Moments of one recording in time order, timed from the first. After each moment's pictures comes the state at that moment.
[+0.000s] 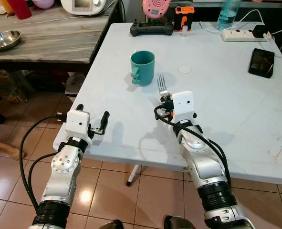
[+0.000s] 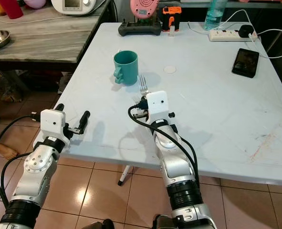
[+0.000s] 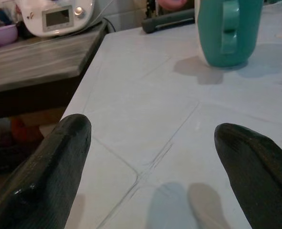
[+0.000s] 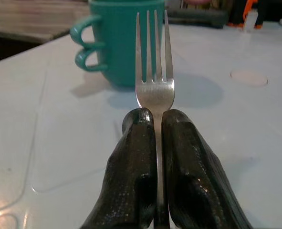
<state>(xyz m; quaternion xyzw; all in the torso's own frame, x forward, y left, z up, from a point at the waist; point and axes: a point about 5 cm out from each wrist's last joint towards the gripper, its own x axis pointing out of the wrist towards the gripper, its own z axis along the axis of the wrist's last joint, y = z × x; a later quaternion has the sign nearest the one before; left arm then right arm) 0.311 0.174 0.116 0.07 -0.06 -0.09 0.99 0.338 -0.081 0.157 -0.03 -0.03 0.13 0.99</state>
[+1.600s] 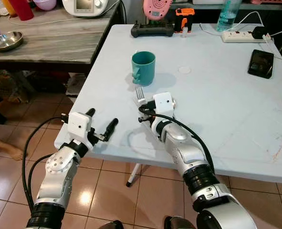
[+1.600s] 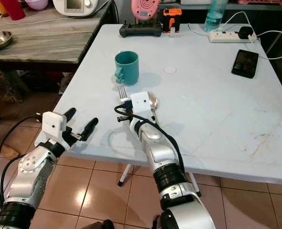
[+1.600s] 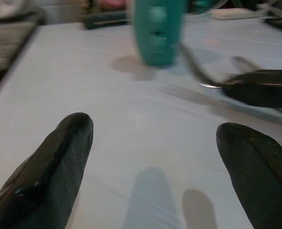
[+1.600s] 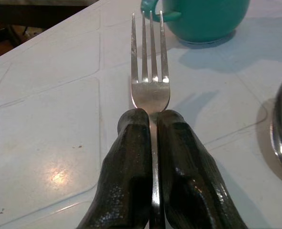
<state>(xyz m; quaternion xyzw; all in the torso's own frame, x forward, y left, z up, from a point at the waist) 0.301 0.170 0.115 0.01 -0.04 -0.25 0.97 0.357 -0.042 0.135 0.02 0.07 0.22 0.97</state>
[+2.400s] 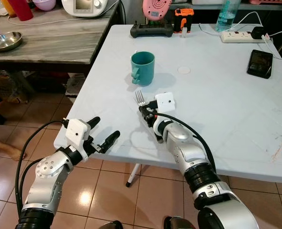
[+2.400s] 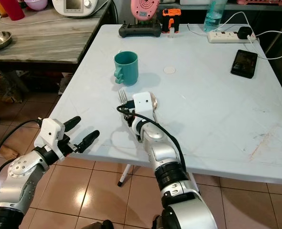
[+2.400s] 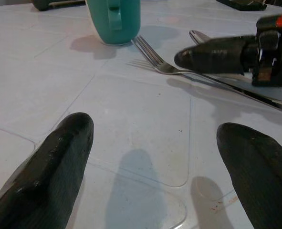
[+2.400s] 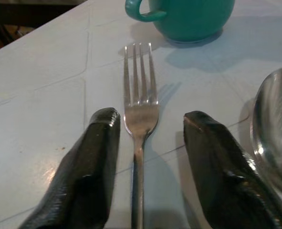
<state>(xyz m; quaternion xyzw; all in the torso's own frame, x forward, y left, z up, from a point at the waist) 0.289 0.181 0.109 0.03 -0.01 -0.32 0.95 0.361 -0.048 0.136 0.02 0.08 0.20 0.98</state>
